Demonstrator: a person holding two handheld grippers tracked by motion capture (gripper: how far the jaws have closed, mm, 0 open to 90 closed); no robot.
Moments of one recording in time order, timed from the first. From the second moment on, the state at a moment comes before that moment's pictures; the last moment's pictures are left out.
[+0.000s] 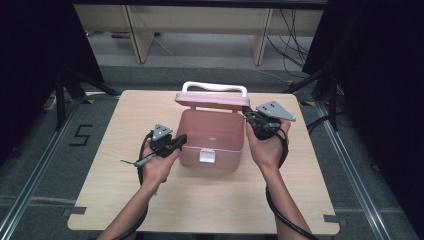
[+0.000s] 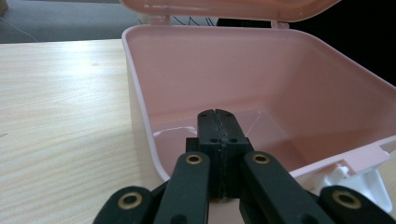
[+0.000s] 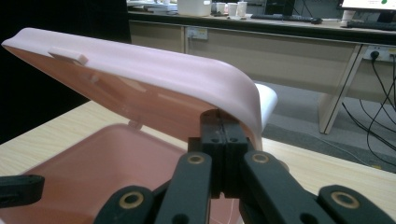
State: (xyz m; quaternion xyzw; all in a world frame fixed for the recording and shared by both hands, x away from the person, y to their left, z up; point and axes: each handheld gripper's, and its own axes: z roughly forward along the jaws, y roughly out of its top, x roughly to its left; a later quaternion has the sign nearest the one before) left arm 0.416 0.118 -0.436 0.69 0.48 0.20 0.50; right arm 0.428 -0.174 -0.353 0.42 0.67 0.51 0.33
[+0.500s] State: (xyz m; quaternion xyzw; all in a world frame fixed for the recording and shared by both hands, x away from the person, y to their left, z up) left arm 0.415 0.115 -0.437 0.69 0.48 0.20 0.51; right arm 0.445 -0.170 -0.346 0.43 0.66 0.52 0.34
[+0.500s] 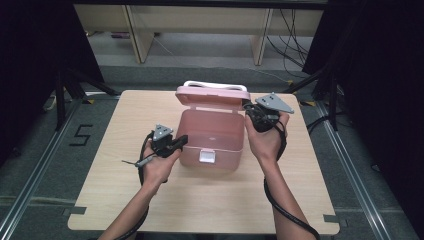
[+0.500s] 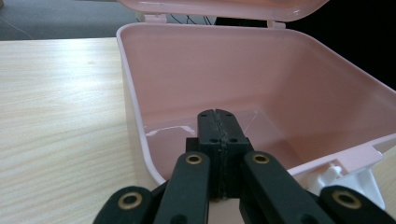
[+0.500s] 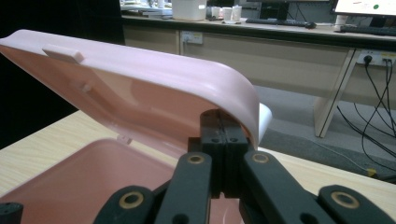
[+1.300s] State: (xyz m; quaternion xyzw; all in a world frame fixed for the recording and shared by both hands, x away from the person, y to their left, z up) left arm 0.415 0.114 -0.437 0.69 0.48 0.19 0.50; right arm 0.471 -0.164 -0.341 0.43 0.66 0.52 0.35
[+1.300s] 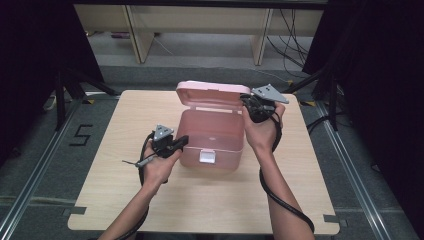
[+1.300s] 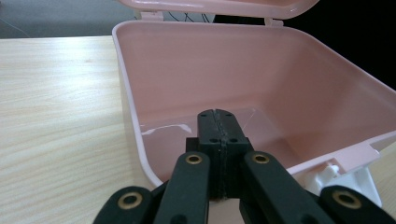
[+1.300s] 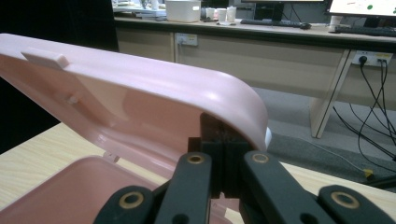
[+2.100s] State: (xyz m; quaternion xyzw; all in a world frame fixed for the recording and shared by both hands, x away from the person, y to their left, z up) left arm 0.415 0.112 -0.437 0.69 0.48 0.18 0.51; right arm 0.495 -0.163 -0.335 0.45 0.65 0.50 0.34
